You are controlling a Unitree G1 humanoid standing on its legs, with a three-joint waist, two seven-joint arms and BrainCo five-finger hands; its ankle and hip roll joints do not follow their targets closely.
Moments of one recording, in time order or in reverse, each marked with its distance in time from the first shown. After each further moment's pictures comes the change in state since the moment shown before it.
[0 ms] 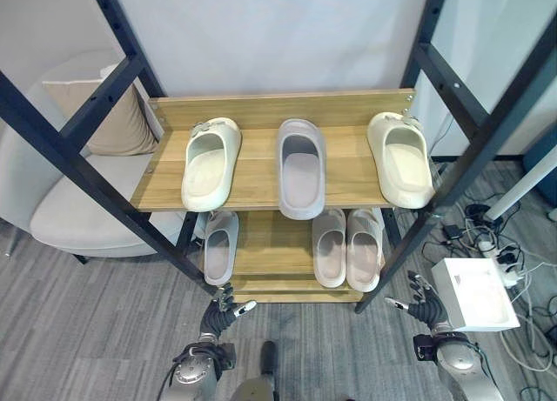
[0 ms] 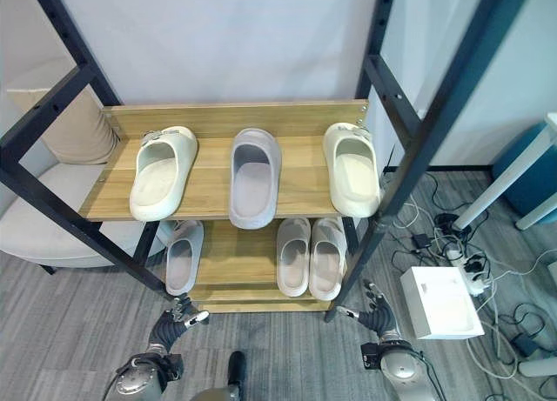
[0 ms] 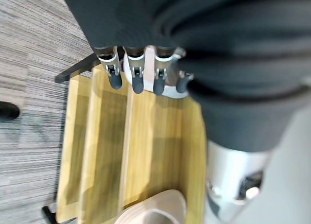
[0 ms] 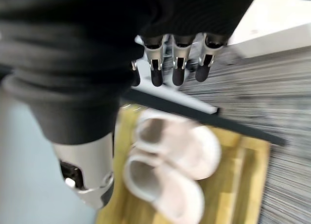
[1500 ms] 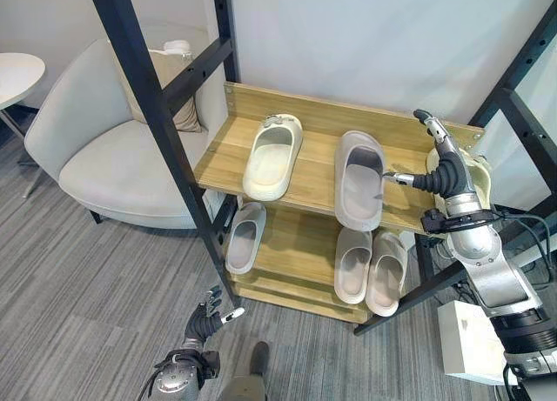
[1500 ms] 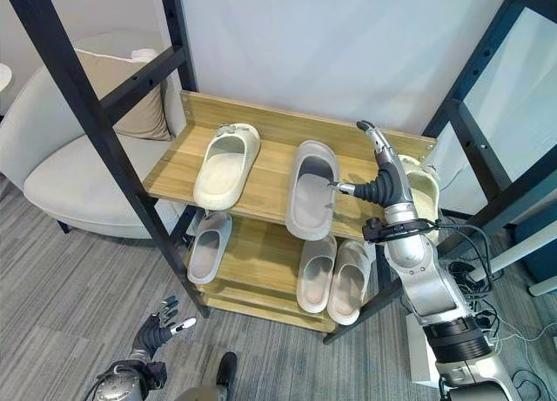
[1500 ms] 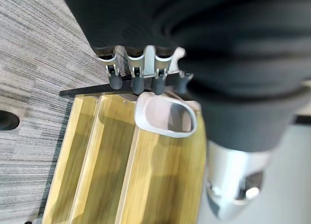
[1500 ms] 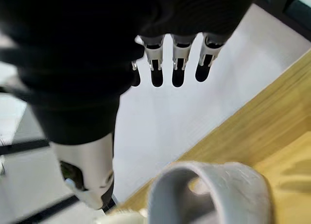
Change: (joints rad) left arm 0.041 0.066 0.013 -0.004 -0.001 -0.038 -0.036; right arm -0.492 -0.242 -0.025 -0.251 -0.265 -0.047 -0.089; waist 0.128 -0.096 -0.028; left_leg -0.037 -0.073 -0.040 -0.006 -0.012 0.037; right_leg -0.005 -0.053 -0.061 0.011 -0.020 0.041
